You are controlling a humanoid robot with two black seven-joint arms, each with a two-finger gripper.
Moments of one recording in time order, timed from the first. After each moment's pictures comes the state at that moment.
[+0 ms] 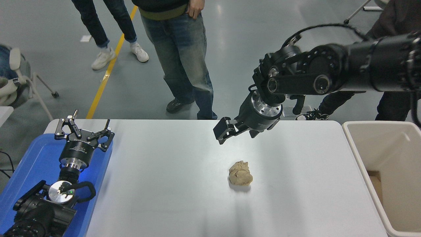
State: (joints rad) left arm -0.53 0.19 -1.22 -0.31 -0.10 -0.79 -0.17; right arm 1.73 -0.02 -0.85 1.05 -0.33 0.49 -0.07
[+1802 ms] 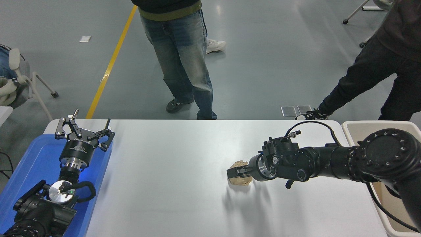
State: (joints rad) left arm -0.53 0.19 -1.22 -0.31 -0.10 -0.79 -0.16; right arm 1.18 0.00 -0.69 0.79 -0.61 0.19 -0.06
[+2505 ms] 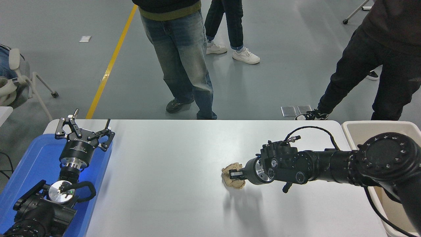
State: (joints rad) left arm -0.53 0.19 -1.22 -0.31 -0.10 -0.79 -0.16; right arm 1.18 0.00 -0.66 0.83 -0.57 0.19 -0.03
